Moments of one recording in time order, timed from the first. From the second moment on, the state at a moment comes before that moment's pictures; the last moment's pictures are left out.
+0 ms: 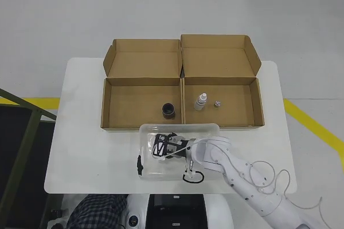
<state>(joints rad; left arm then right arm) -0.11 -0.30 -0.54 -1.19 3.07 0.29 0.07 -1.02 -1.25 0.77 -1.63 -1.35 -0.59 0.45</state>
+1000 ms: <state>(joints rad) -0.11 -0.30 -0.54 -1.19 3.07 0.29 0.07 -1.14 -1.16 1.15 -1.91 -0.90 -0.84 0.43</state>
